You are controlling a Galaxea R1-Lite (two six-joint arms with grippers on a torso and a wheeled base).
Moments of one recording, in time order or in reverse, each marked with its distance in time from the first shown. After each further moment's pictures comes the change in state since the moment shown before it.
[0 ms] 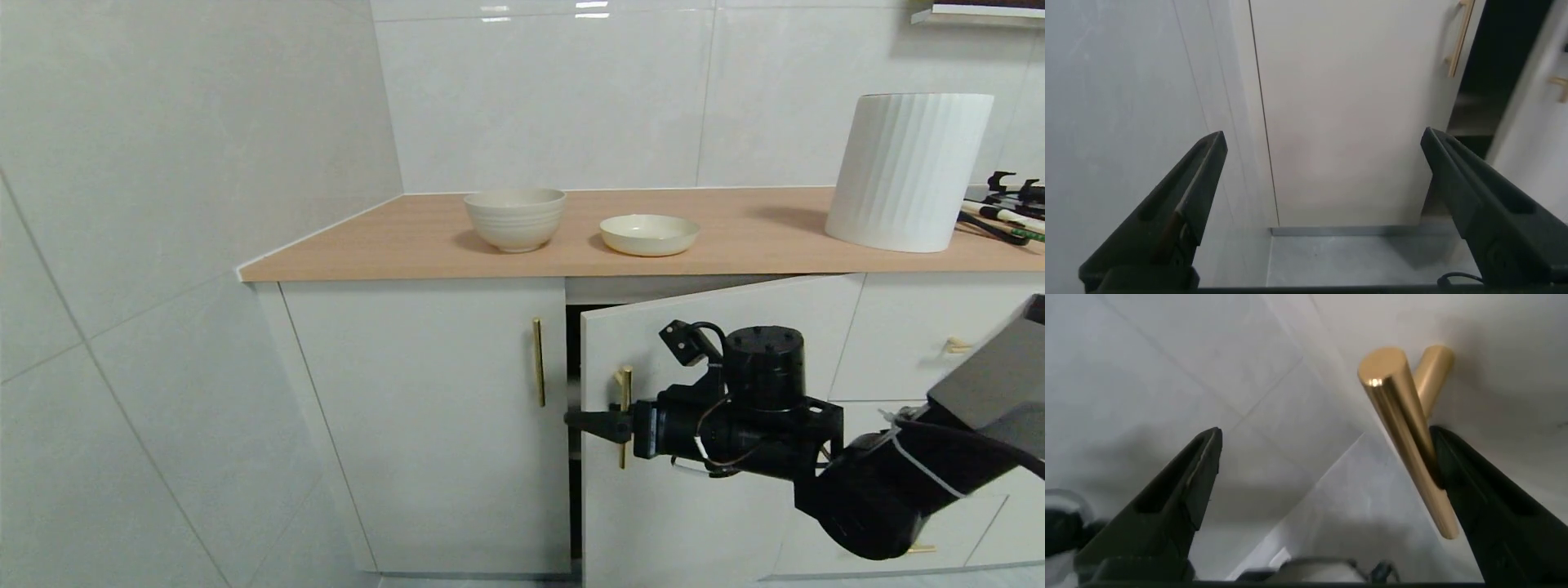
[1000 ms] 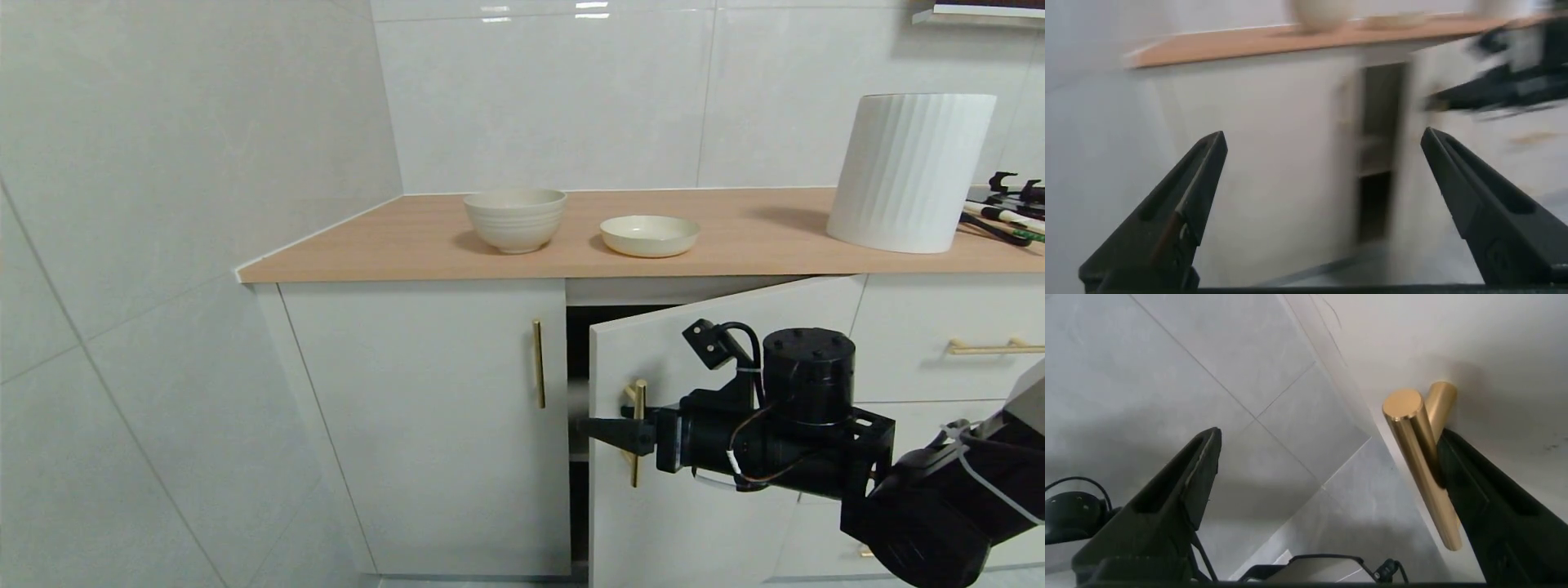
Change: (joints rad) left arm -0.021 0.176 -0.379 0.087 -0.273 -0.043; right arm 0.009 -0.093 0.100 -0.043 0.003 0.000
